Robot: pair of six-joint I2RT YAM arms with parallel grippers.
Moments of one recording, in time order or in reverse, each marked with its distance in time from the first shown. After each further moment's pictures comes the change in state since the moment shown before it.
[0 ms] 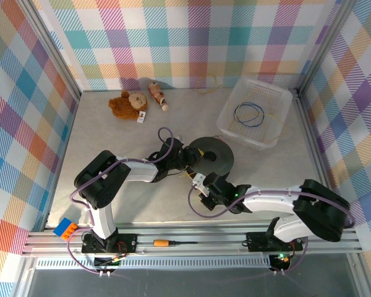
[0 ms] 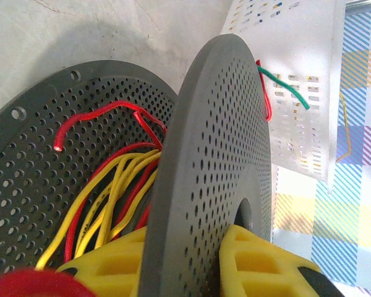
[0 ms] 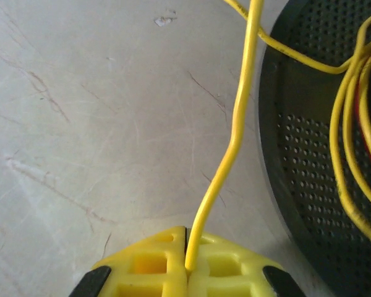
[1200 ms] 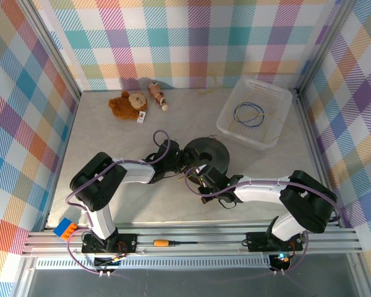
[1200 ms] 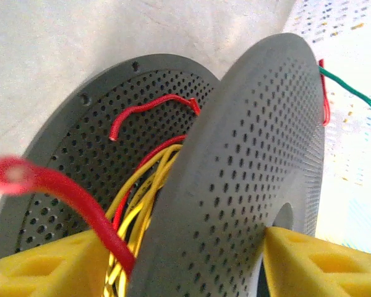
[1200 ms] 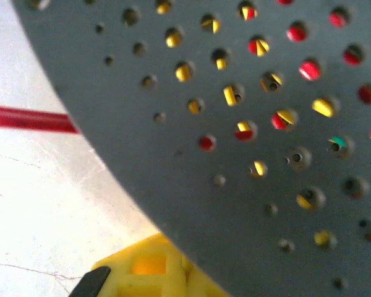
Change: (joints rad) left arm 0.015 -0.054 -0.045 -0.107 -0.057 -0.024; right arm -0.086 0.108 0.126 -0.153 -0.021 0.410
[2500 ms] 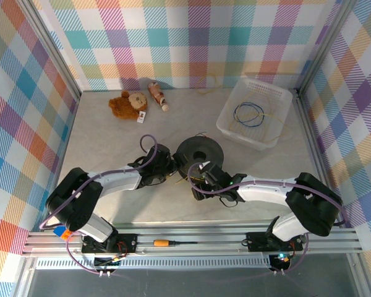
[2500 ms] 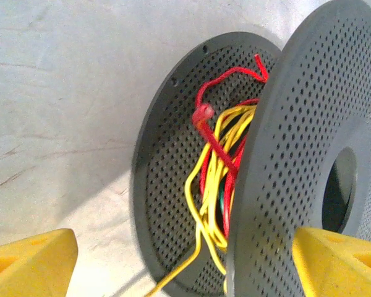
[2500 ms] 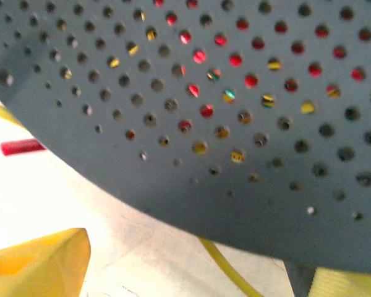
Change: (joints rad) left arm 0.017 -0.272 -0.103 -0.342 -0.113 0.090; right arm -0.011 -0.051 -0.005 0.002 0.021 0.055
